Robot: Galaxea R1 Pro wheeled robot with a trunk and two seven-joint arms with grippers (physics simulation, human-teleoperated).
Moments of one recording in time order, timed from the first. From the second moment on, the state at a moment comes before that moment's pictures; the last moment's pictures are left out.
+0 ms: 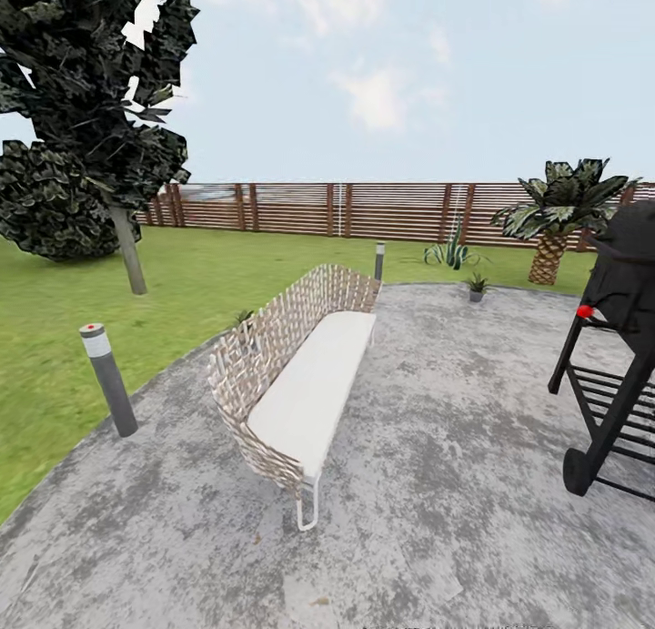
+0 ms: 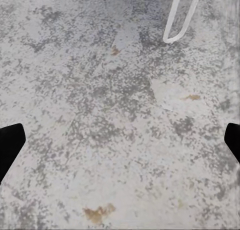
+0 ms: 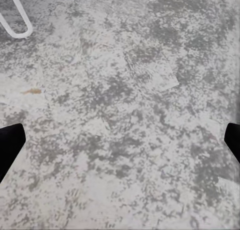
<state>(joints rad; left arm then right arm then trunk) -0.19 0.02 0.01 -0.39 0.00 -0.26 0.00 -0.05 -0.02 -0.01 -0.55 0.00 -0.23 0.00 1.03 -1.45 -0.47</state>
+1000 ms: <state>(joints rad) -0.26 0.03 0.01 -0.37 0.00 -0.11 0.00 -0.05 -0.03 -0.01 -0.55 0.00 -0.25 0.00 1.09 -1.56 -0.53</state>
